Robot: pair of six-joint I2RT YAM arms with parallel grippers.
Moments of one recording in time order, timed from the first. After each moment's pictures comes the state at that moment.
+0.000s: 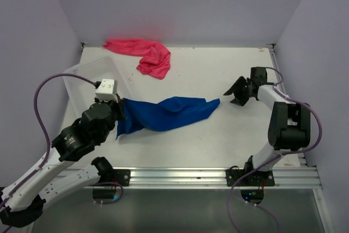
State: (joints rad) left arm -0.83 0.65 0.94 -0.65 -0.64 -0.33; right arm -0.09 1.64 0.99 -0.37 -0.29 0.74
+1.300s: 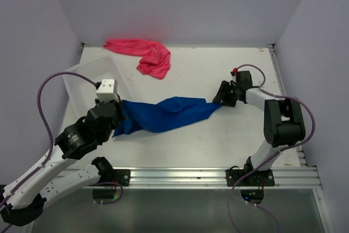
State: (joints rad) left arm -0.83 0.68 0.93 -0.70 -0.69 -0.41; right arm 0.08 1.73 0.94 -0.21 -0.32 0.44
